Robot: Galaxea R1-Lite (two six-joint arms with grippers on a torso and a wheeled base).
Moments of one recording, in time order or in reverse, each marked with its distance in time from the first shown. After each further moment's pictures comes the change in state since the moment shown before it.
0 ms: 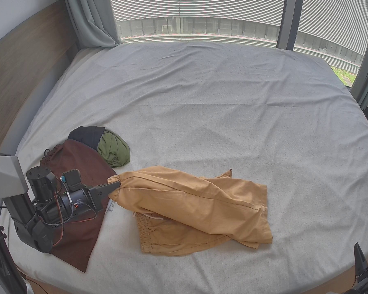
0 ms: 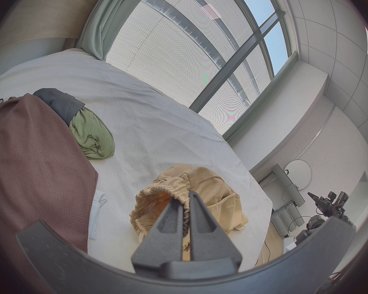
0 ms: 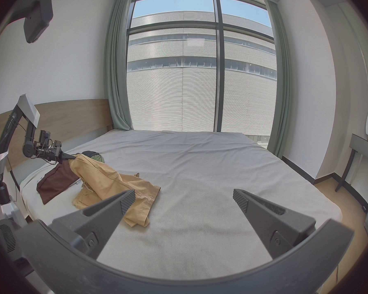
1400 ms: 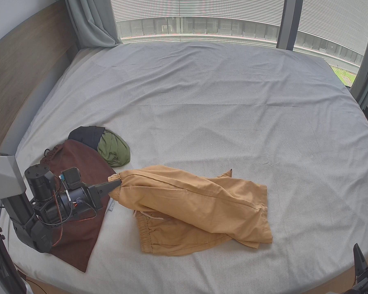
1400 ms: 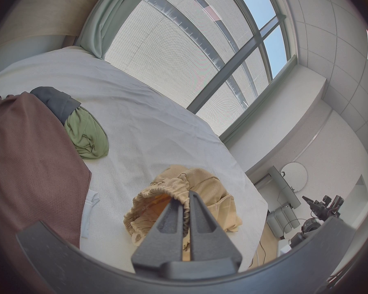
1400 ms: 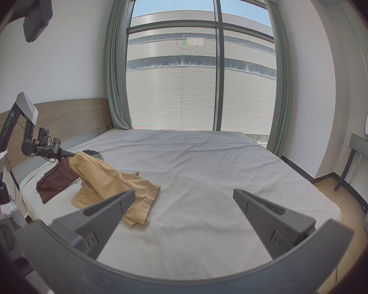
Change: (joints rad) left arm -0.013 -0.029 0.004 0.001 -0.005 -0.043; right arm -0.002 0.000 0.000 0.007 -0.003 0.000
